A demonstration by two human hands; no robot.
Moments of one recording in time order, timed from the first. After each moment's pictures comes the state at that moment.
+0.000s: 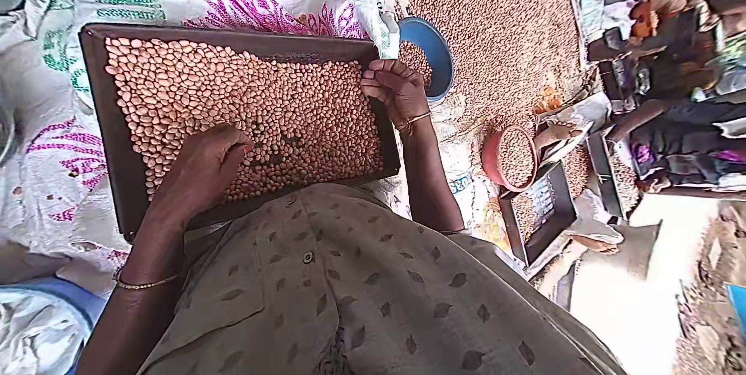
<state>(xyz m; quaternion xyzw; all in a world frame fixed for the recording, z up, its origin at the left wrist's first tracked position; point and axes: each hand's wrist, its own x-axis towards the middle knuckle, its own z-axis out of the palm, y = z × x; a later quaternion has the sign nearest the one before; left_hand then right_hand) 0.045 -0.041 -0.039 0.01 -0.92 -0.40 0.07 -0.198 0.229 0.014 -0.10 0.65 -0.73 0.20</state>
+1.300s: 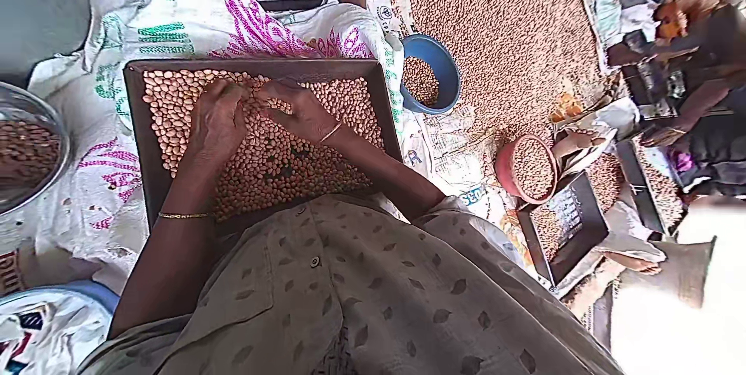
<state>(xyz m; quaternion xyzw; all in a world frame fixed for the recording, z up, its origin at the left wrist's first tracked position) -0.032 -0.072 -0.041 0.07 -0.94 -0.28 0.17 -0.154 0.091 -0.020 -0.53 0.75 -0.39 0.11</state>
